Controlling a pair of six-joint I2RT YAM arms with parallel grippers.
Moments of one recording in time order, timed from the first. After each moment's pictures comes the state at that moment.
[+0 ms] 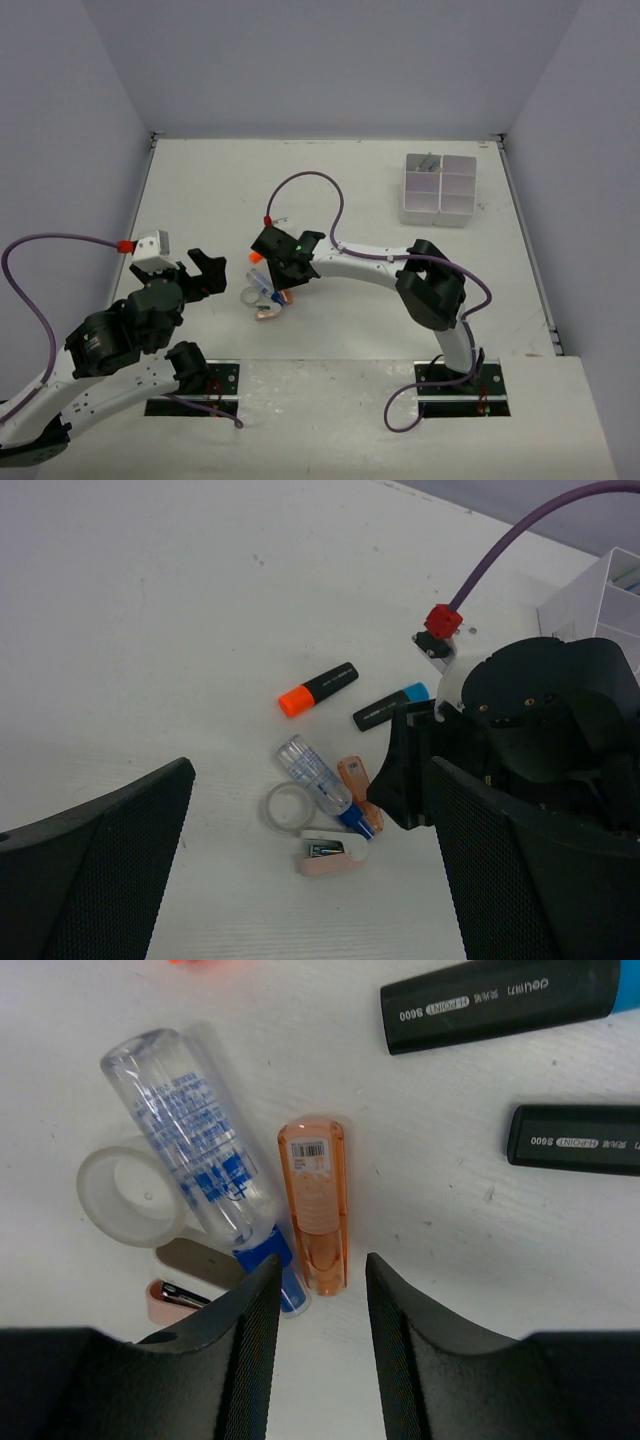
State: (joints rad) left arm -0.99 0.40 0.86 -0.94 -0.87 -0.74; right arm 1.09 2.05 1.59 -0.67 0.22 0.73
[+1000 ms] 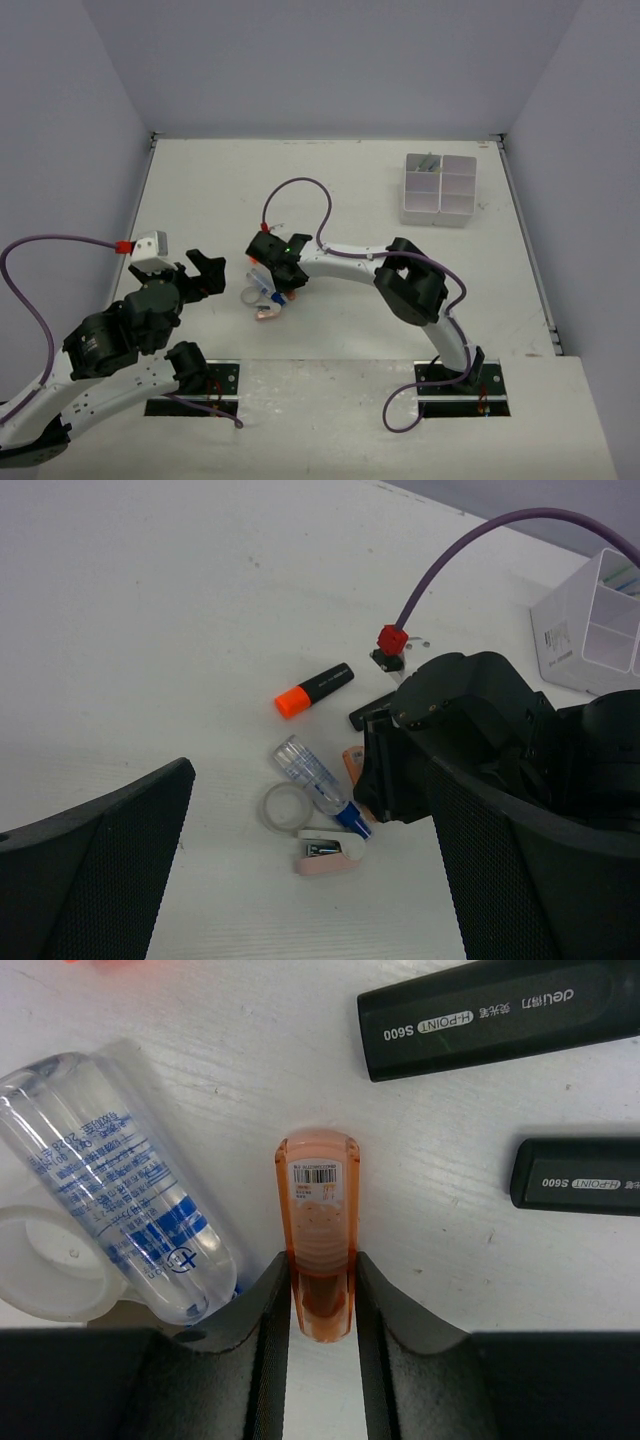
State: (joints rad) left arm -0.99 0.39 0.86 -0.93 -0.86 -0.73; right arm 1.08 2.19 1.67 -0.72 0.26 0.71
